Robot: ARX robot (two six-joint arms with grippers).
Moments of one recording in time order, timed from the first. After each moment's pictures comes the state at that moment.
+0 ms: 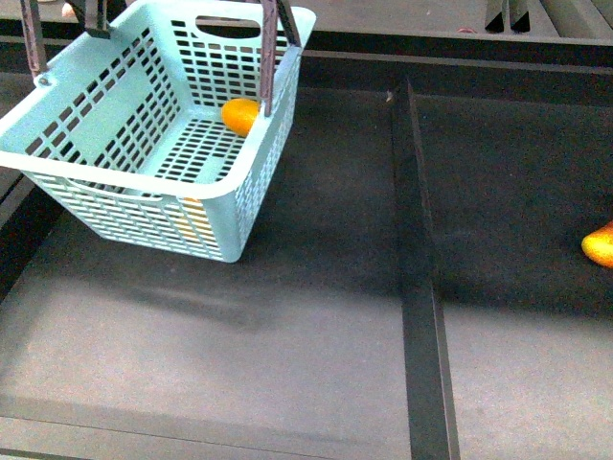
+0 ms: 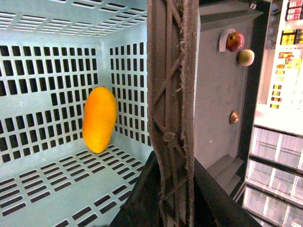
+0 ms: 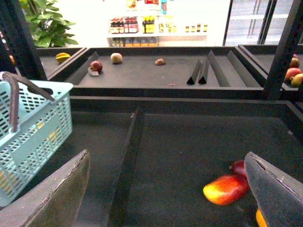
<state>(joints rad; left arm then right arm) -0.16 2.28 1.82 -0.17 -0.12 -1.53 0.00 0.00 0.02 0.00 0.00 0.00</state>
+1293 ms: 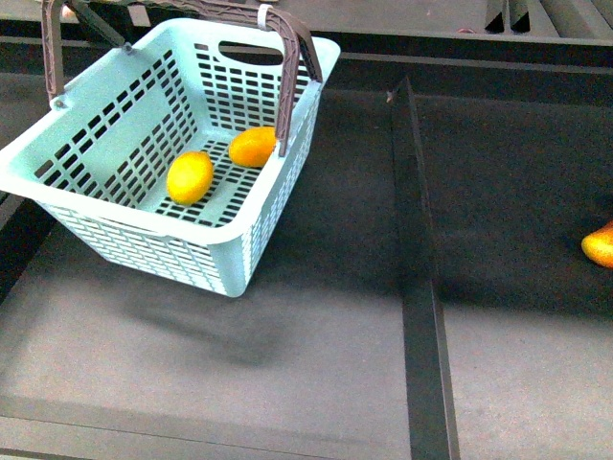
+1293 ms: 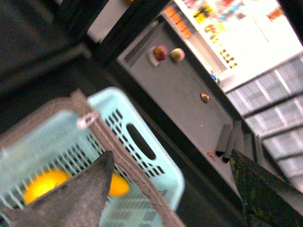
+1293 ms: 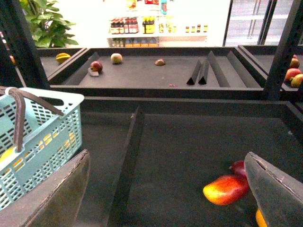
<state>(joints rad) -0.10 1.61 0.79 0.79 -0.09 -0.37 0.00 0.00 0.02 0.00 0.00 0.00</state>
